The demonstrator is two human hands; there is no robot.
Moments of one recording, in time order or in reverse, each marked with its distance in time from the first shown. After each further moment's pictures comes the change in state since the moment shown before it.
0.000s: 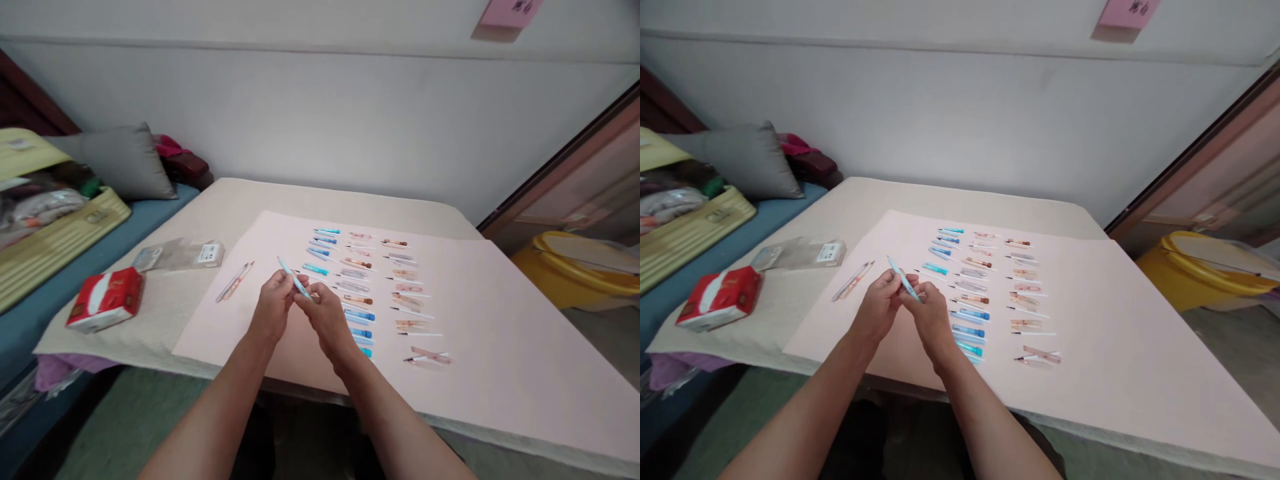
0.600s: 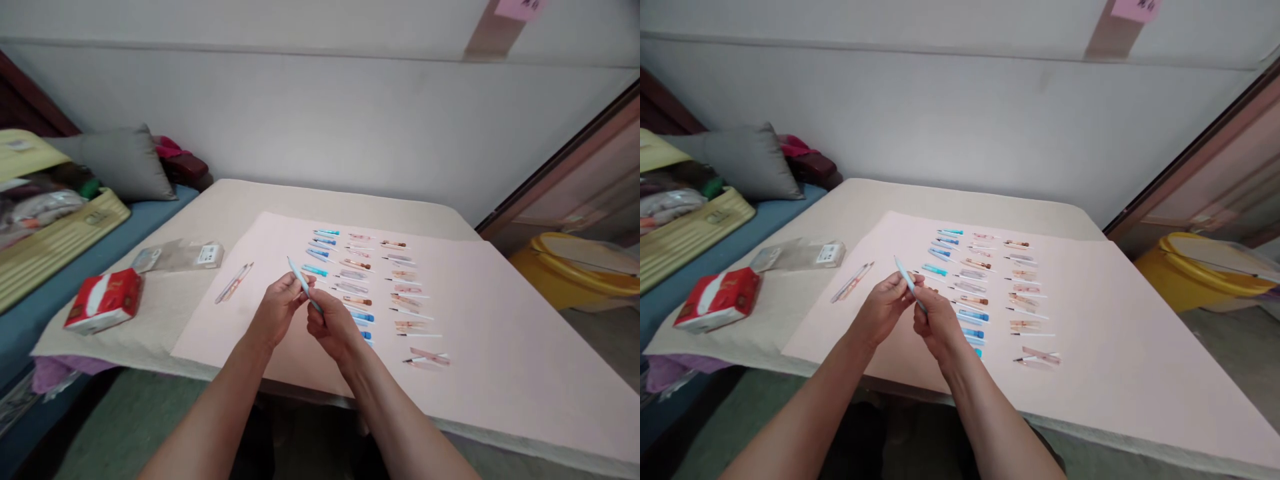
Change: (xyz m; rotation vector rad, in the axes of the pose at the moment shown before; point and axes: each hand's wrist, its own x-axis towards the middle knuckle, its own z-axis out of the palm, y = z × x) left_hand -0.004 0.004 0.006 -0.054 -0.192 -0.025; right_hand 0.005 0.002 -0.011 0.400 -0.200 0.212
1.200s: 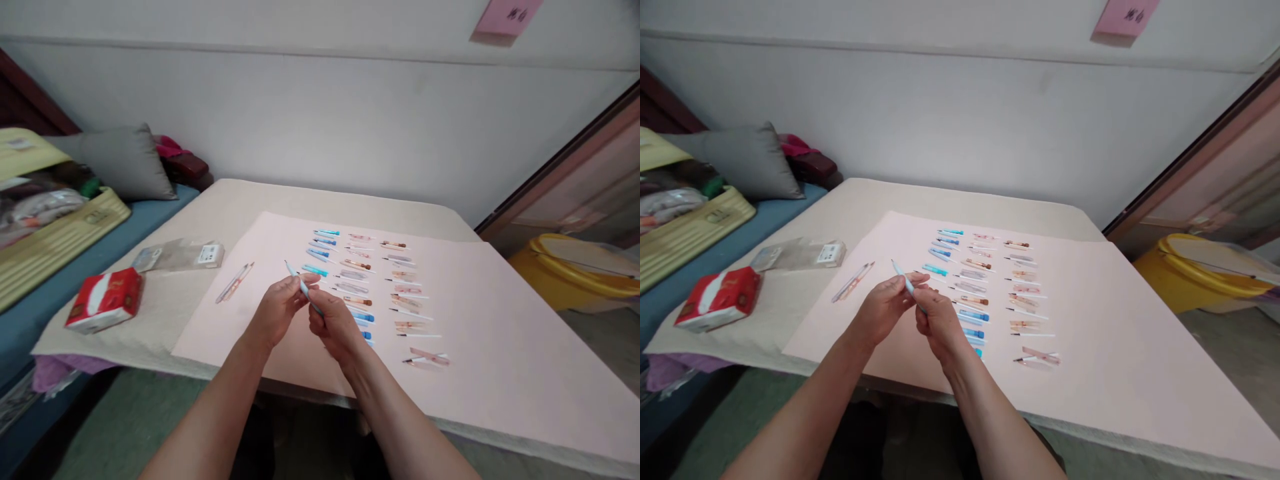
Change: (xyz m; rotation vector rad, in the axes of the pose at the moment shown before) left_hand -0.005 0.006 0.003 -0.012 0.008 -0.055; right_hand -0.003 0.000 -0.001 -0.192 0.003 -0.122
